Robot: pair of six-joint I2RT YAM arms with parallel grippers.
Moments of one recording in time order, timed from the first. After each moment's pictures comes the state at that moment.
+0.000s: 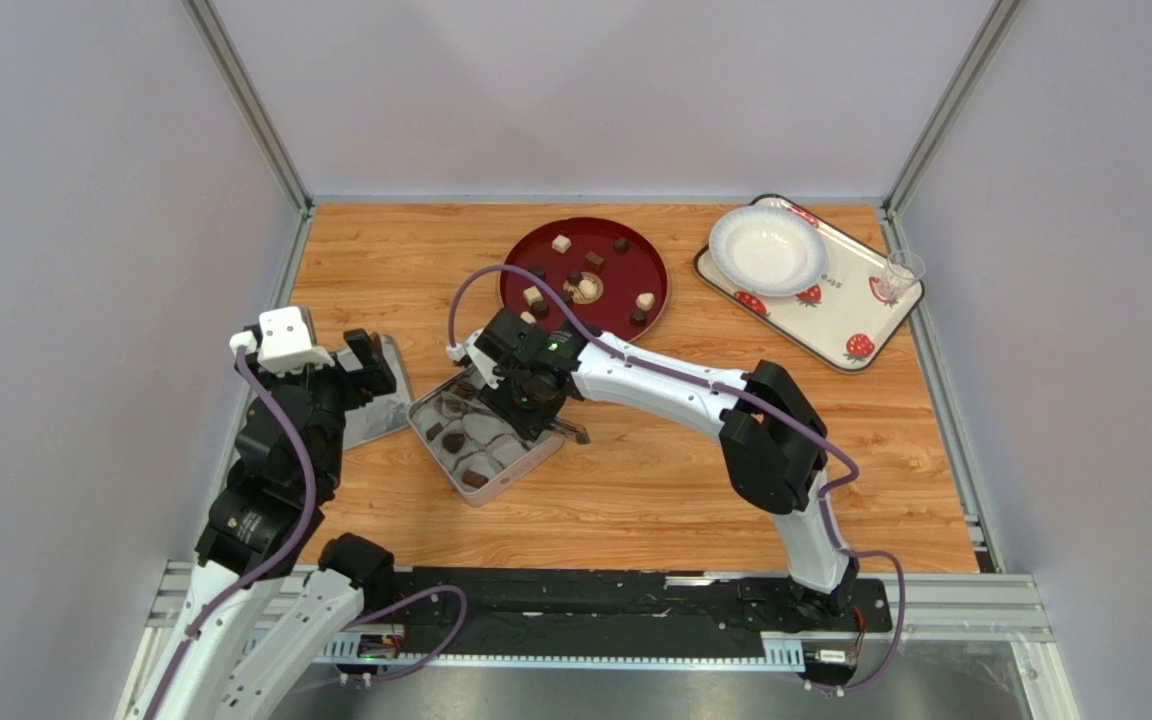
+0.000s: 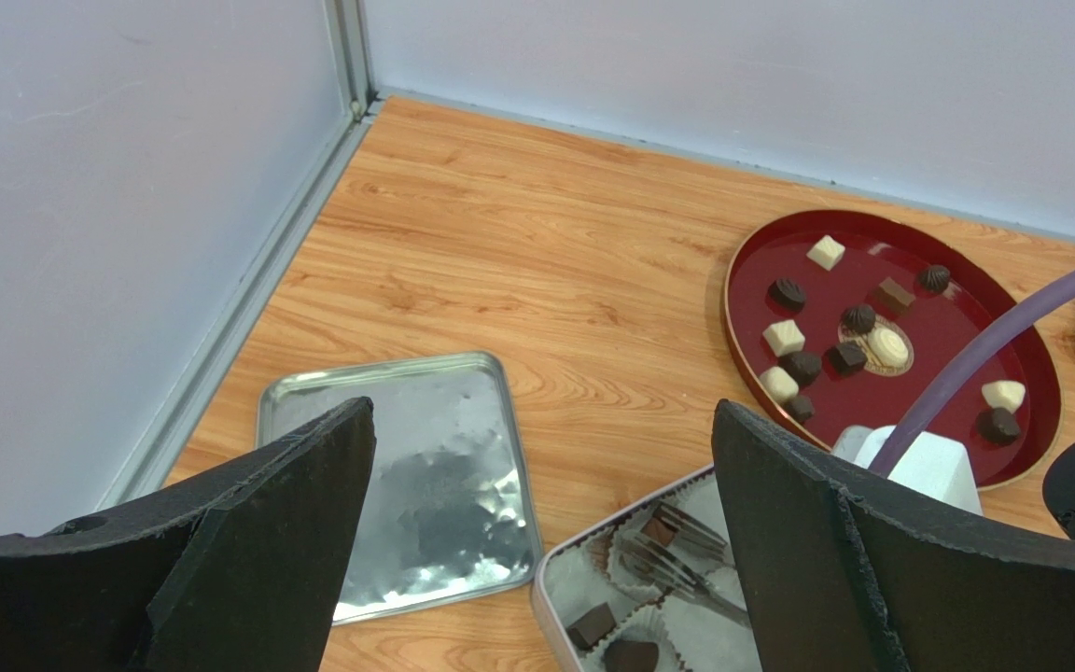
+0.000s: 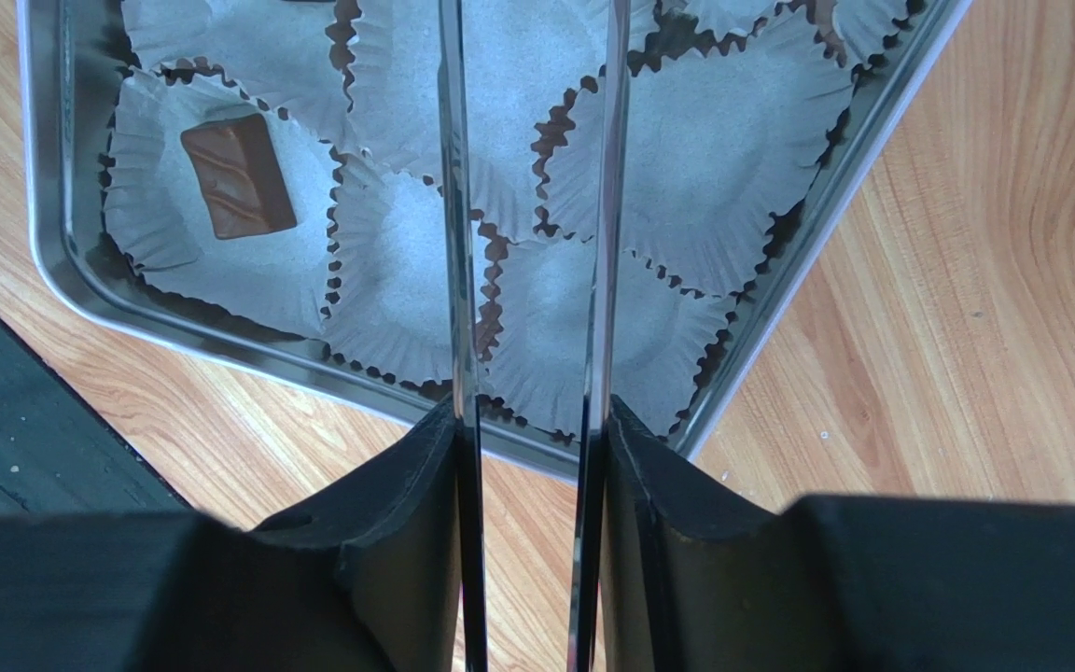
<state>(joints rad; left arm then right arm) -0.42 0.46 0.80 -0.44 -0.58 -0.18 1.02 2.05 1.74 -0.81 -0.05 0.01</state>
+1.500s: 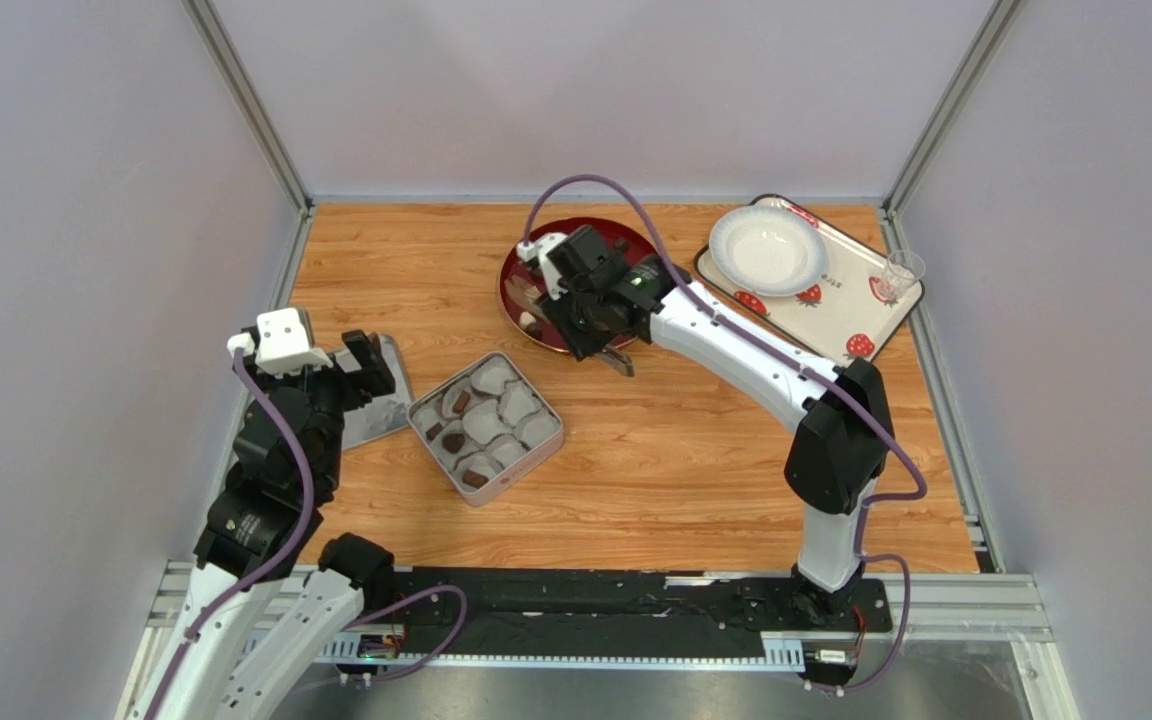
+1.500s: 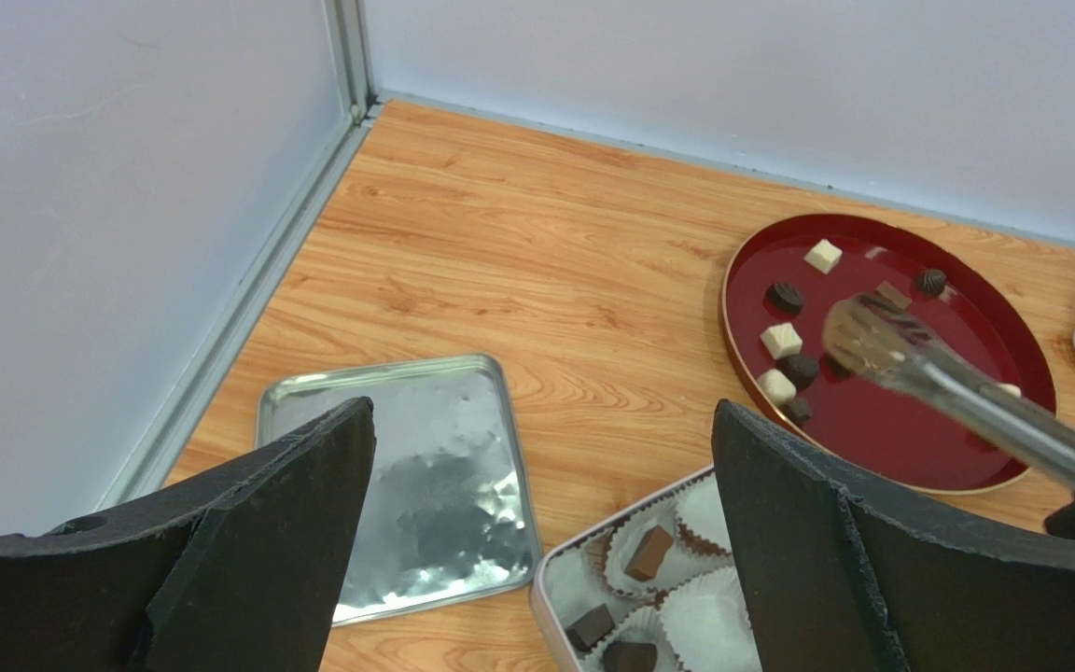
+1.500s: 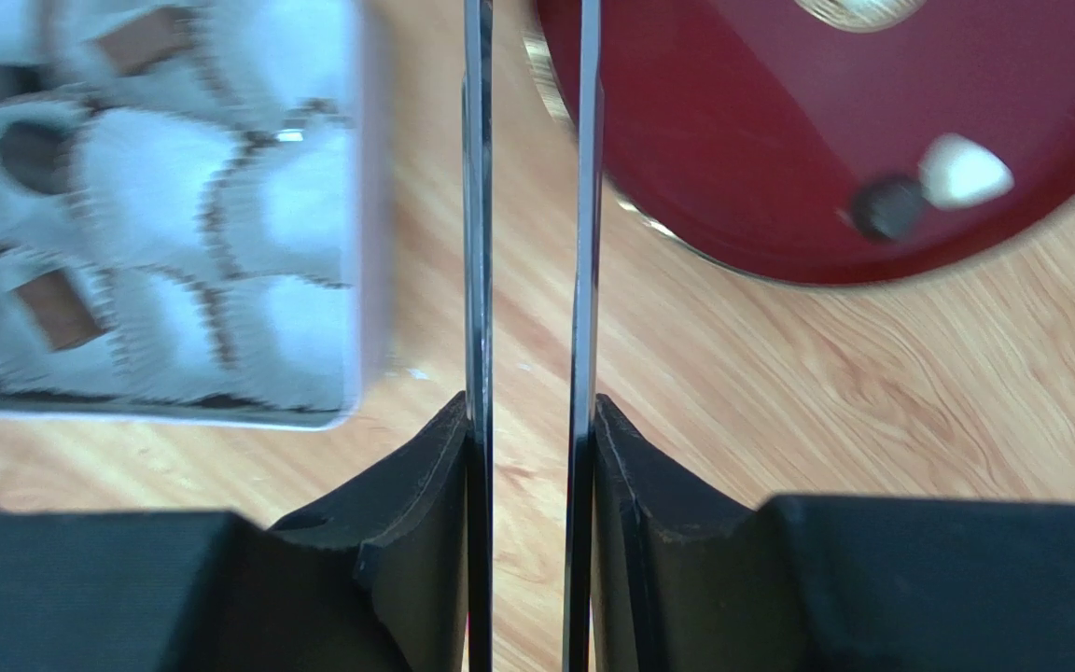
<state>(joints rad) -0.42 0.45 0.80 -0.44 -0.58 -0.18 0.83 1.87 1.77 -0.83 0.06 0.03</state>
